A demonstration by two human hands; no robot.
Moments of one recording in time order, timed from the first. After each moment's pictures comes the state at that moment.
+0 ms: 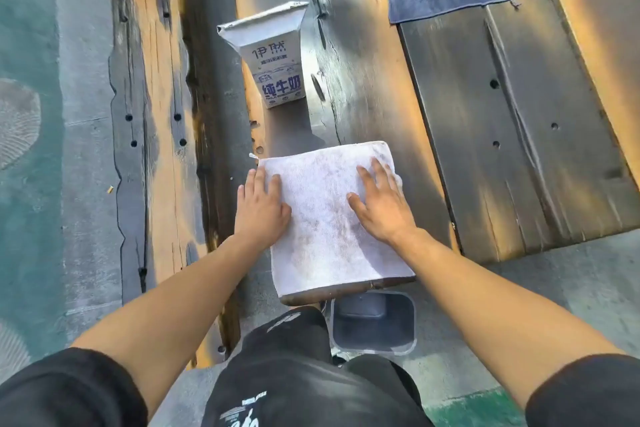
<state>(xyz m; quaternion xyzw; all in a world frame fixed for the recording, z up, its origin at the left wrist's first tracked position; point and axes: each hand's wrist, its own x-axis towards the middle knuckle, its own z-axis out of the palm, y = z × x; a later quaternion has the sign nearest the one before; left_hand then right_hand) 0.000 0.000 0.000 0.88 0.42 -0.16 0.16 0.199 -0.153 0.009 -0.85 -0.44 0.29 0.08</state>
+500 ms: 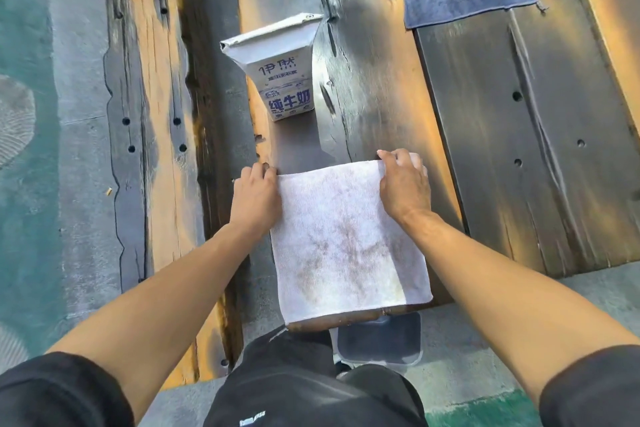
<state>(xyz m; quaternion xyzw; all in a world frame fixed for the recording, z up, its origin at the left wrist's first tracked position) 0.025 0.067 -0.008 0.89 0.42 -0.11 0.12 0.247 -0.094 -0.004 -0.91 -0.39 0.16 0.06</state>
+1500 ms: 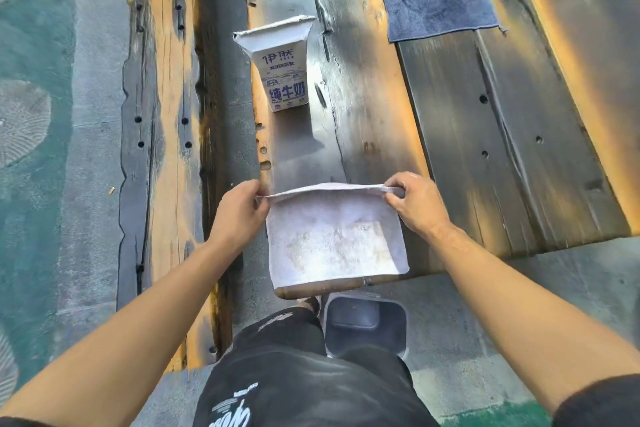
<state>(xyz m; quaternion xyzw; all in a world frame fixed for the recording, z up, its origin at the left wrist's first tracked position) -0.037 -0.004 0.053 0.84 0.44 0.05 0.30 0.246 -0.192 0.041 -0.85 -0.43 0.22 0.21</state>
